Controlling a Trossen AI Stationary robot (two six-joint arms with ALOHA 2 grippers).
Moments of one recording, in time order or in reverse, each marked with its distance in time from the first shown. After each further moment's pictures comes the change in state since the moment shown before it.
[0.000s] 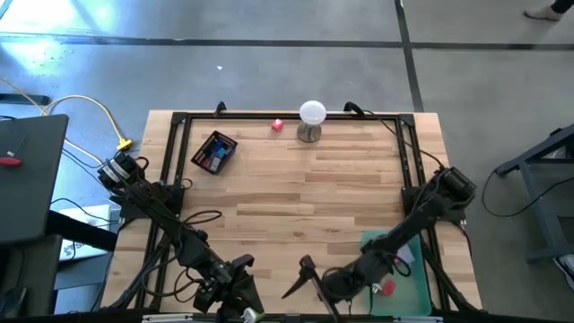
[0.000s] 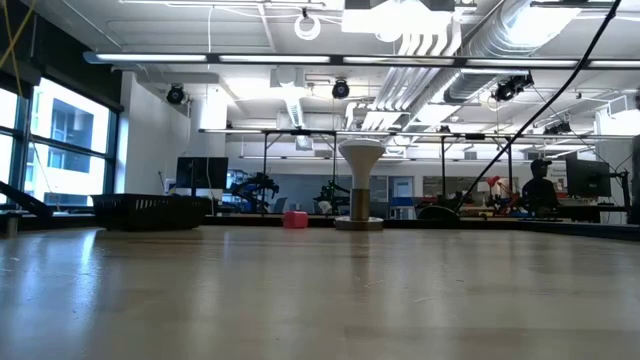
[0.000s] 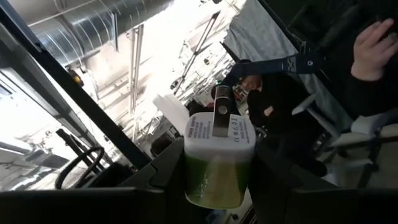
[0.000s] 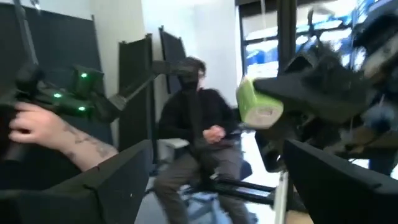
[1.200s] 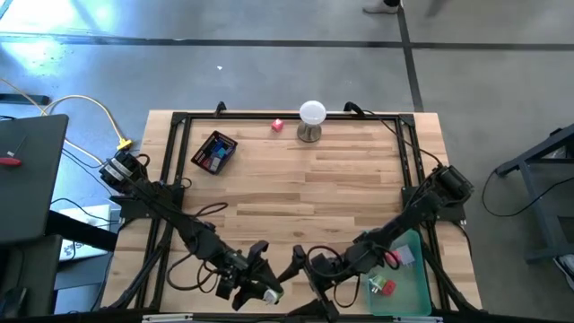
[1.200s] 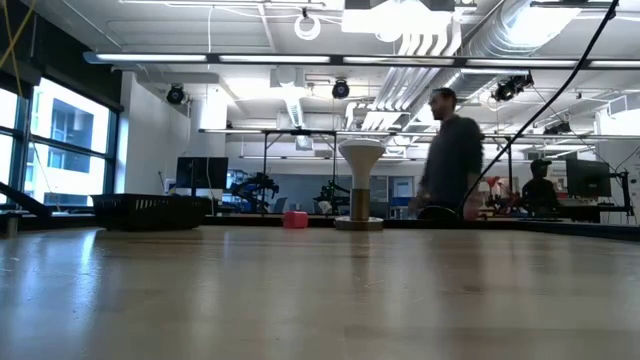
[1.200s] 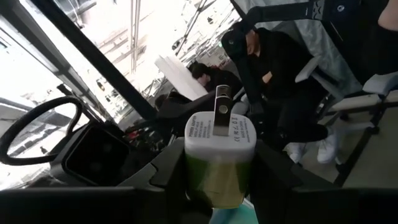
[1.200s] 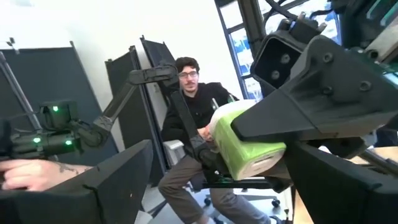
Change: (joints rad) left arm 0.096 0.000 0.000 -0.122 -0.049 -0.051; right arm -0.071 0.010 -0.014 -0.003 -0.019 0.256
